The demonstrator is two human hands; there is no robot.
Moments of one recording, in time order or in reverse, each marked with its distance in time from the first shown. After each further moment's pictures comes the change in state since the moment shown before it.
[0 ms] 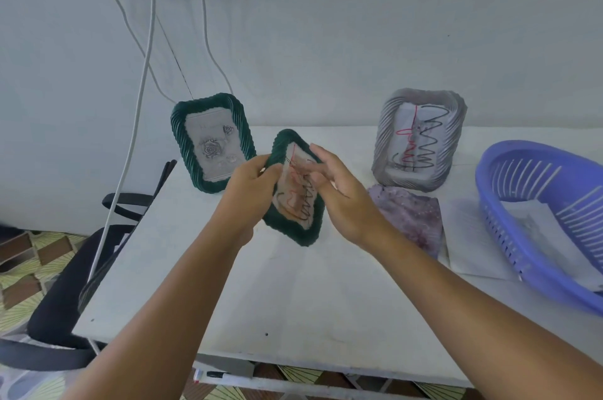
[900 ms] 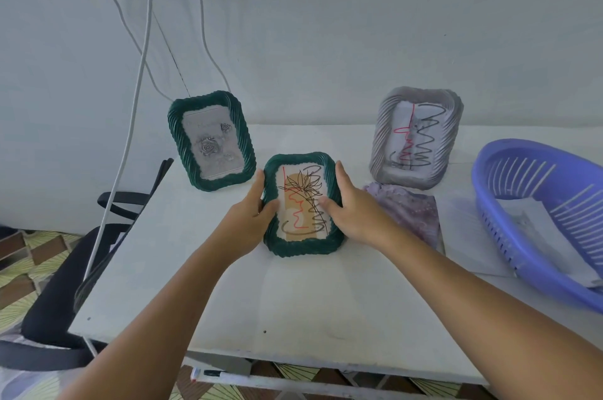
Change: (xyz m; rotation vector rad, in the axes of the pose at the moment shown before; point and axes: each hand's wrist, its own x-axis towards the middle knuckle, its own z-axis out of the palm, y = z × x) left_hand 0.005 -0.062 -0.012 0.437 -0.168 -0.015; right_hand 0.007 0.035 -0.017 -0.482 -0.169 0.229
